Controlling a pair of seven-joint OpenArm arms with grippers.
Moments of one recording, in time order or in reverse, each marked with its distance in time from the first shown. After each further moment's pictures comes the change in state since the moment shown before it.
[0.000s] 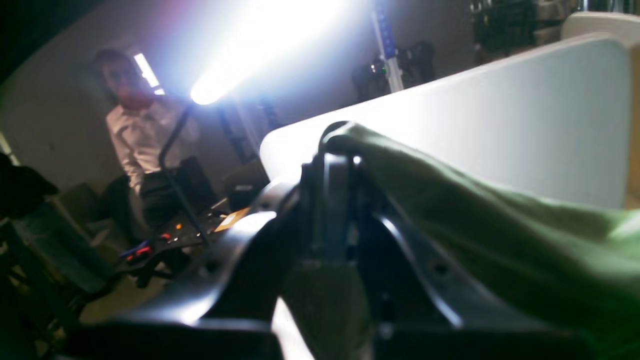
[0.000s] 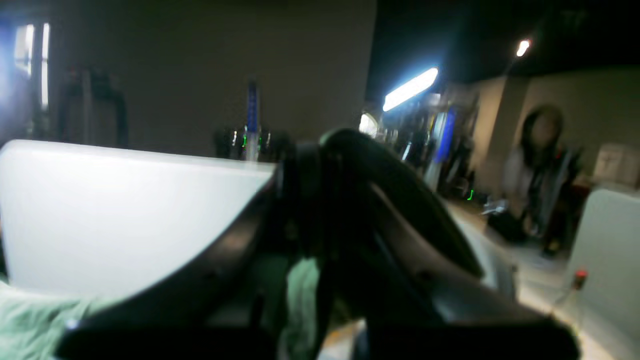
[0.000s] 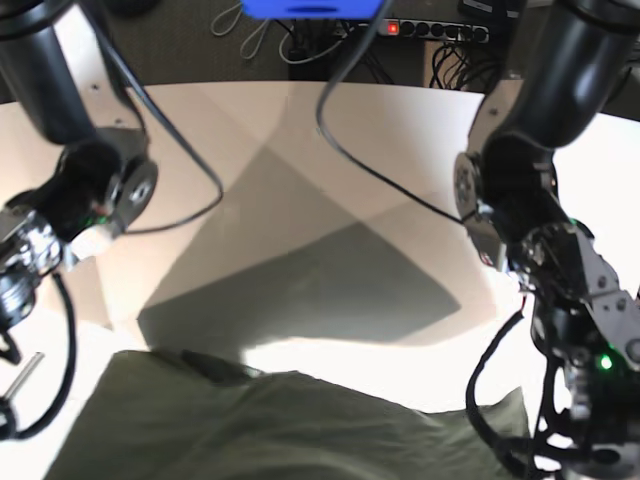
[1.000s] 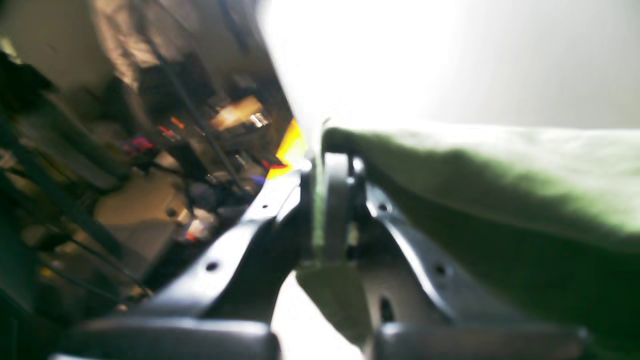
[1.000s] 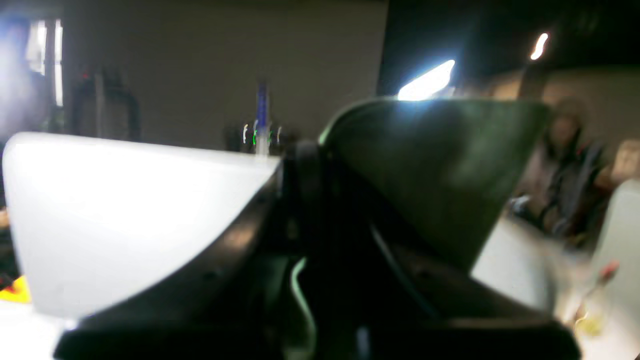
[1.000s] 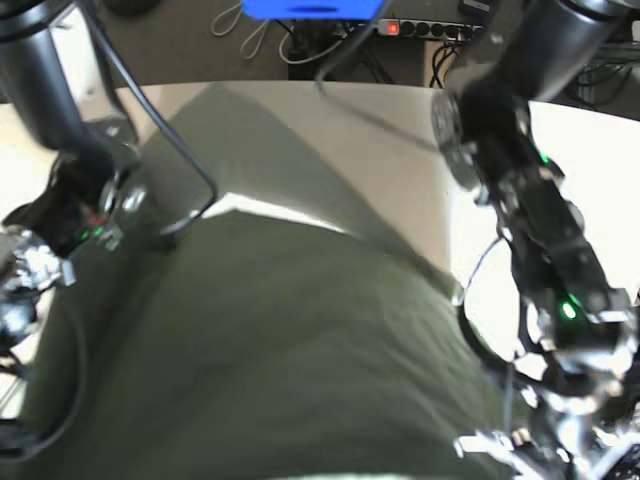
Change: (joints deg) left arm 17.9 2.7 -4.8 -0.8 5.0 0.0 -1.4; right arm -2.2 0.1 -2.2 -11.1 -0.1 0.0 7.6
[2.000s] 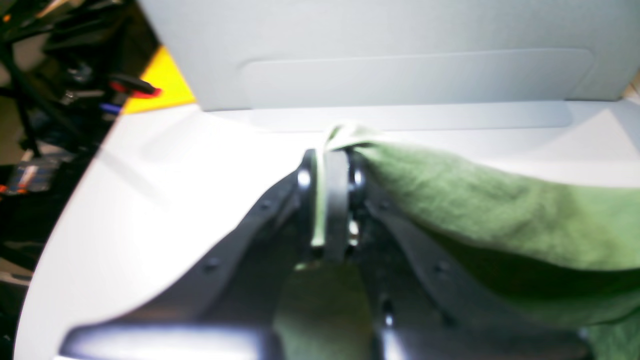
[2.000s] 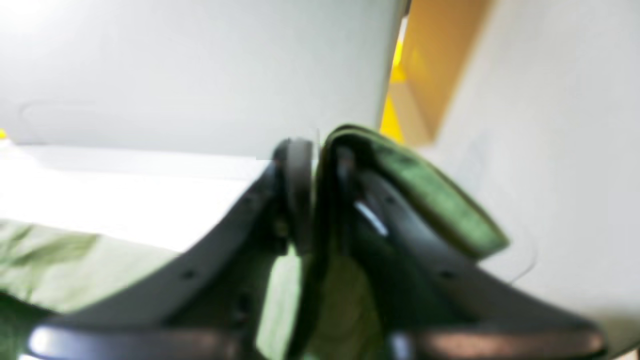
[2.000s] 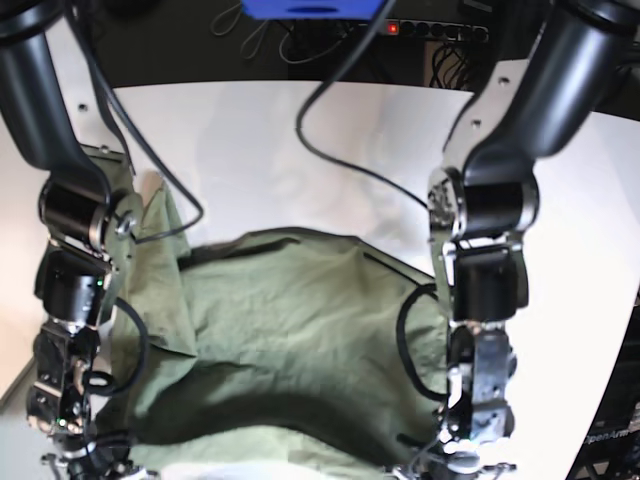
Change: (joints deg) left arm -21.4 2.2 -2.7 -69.6 0.1 9.8 -29.7; right arm 8.5 1.2 -1.6 -59.6 -17.3 -0.4 20.3
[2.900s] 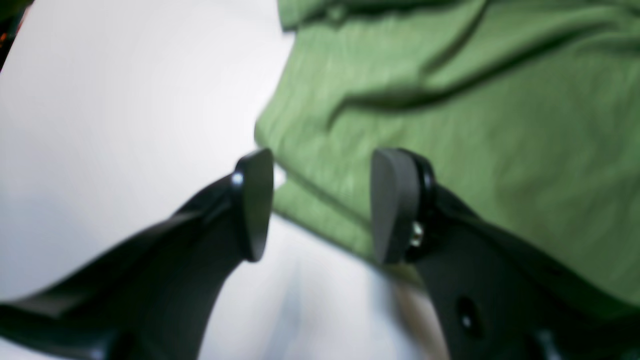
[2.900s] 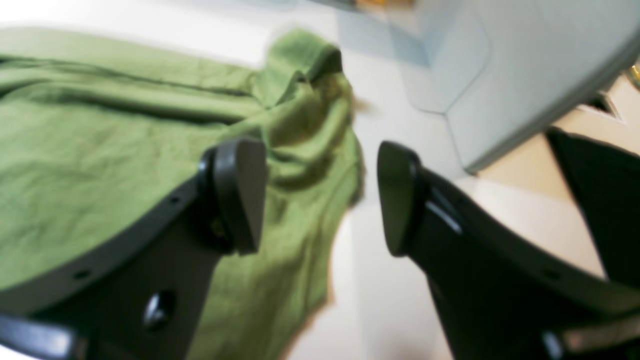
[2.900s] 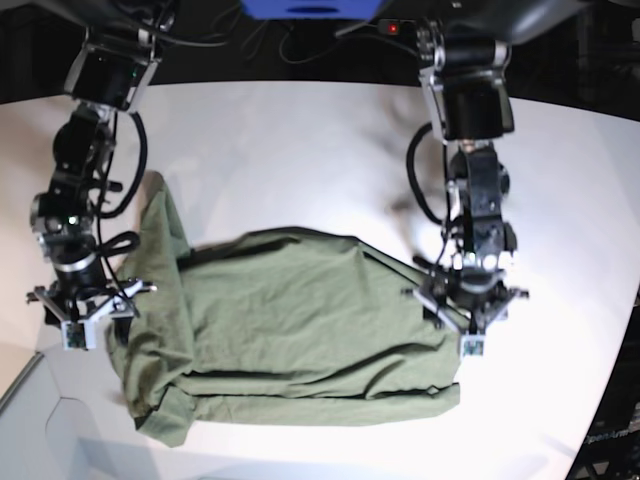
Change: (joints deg) left arm 37.0 -0.4 -0.9 28.3 0.0 -0.4 6.8; right arm -44.4 -3.2 1.7 45.9 0.3 0.6 -8.4
